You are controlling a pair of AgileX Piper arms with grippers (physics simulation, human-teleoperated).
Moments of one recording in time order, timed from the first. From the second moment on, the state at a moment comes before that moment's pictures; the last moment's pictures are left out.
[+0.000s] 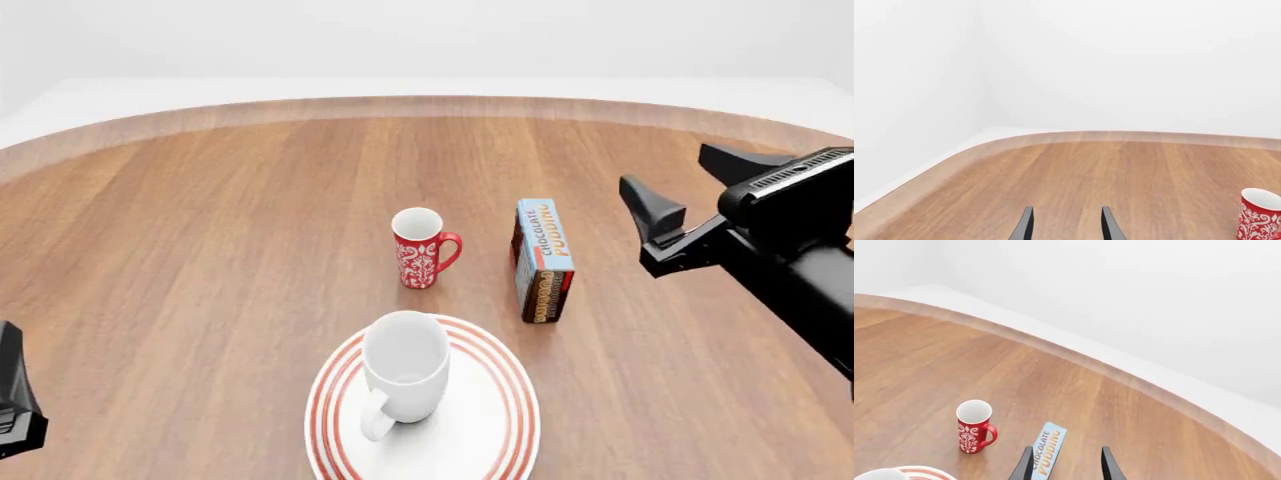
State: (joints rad) left arm 0.26 0.00 -0.02 -0.11 0.04; right arm 0.29 0.91 -0.54 -0.27 -0.25
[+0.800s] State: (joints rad) left arm 0.26 0.00 -0.02 -0.12 0.03; right arm 0.28 1.16 -0.64 -0.31 -0.27
